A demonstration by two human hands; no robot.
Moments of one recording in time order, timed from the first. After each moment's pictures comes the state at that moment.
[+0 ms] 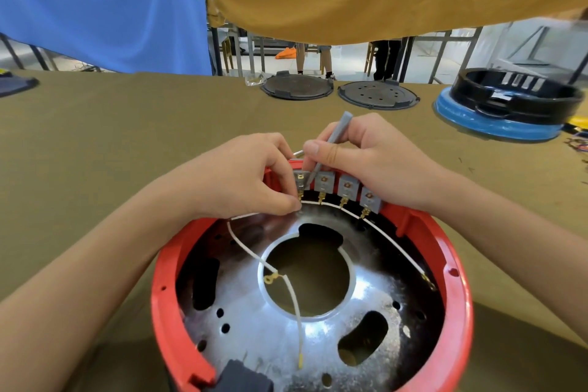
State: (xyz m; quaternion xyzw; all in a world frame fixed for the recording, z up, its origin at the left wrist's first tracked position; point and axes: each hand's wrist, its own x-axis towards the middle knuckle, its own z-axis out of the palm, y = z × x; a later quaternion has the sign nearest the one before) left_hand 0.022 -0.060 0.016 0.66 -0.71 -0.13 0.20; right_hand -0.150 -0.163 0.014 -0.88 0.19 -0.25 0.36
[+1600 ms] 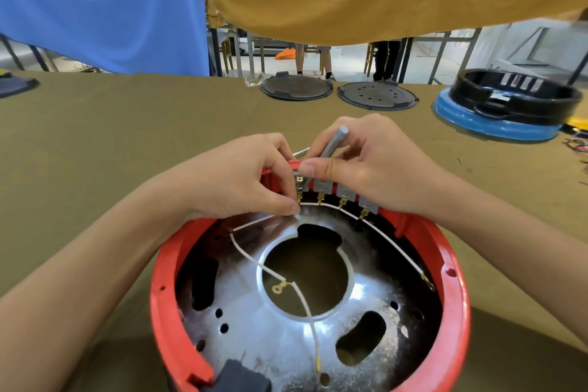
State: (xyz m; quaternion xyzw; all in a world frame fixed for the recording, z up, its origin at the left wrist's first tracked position) left_hand 0.023 -0.060 0.017 0.63 -0.73 -0.16 0.21; right_hand -0.152 -0.161 0.011 -0.90 0.15 -0.29 0.27
